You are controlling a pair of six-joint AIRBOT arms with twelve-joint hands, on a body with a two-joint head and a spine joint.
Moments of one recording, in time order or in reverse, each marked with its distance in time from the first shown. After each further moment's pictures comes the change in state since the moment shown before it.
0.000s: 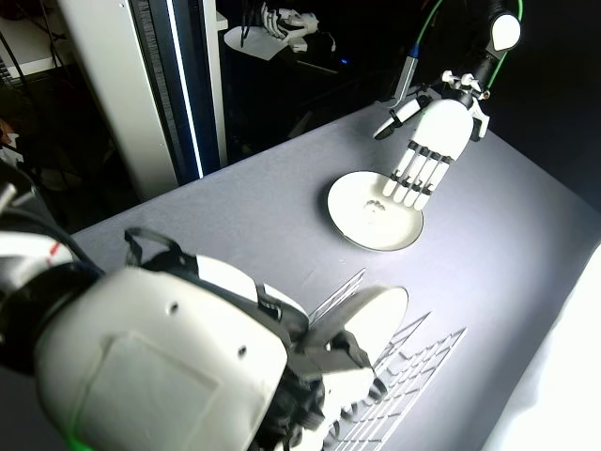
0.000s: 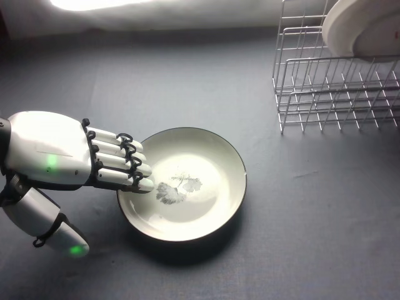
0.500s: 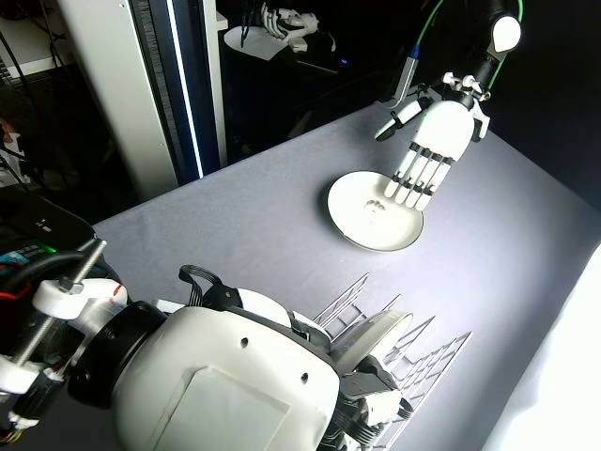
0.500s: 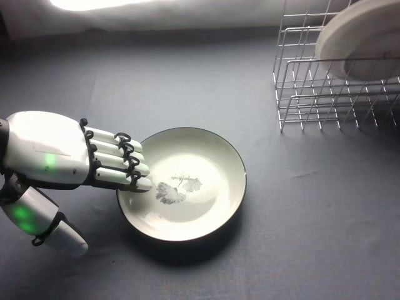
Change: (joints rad) left arm 0.010 -0.010 0.022 -0.013 -0.011 0.002; right arm -0.036 -0.087 0.071 -0.098 -0.026 -0.009
